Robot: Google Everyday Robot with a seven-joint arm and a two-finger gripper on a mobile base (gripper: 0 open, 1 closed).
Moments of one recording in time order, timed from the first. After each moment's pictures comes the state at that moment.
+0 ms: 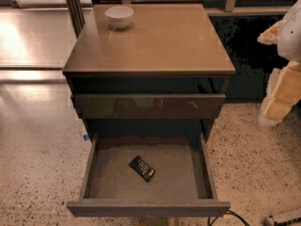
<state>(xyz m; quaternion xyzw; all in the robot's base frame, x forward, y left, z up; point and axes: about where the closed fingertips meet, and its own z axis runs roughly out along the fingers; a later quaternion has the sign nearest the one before) 0.438 -0.216 0.977 -0.60 0.78 -0.04 0.16</state>
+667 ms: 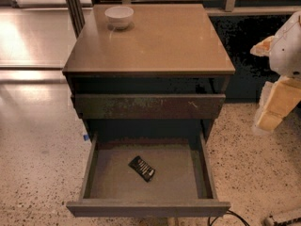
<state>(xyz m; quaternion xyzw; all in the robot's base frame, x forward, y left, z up) 0.439 -0.210 0.950 -0.61 0.77 -0.02 0.17</state>
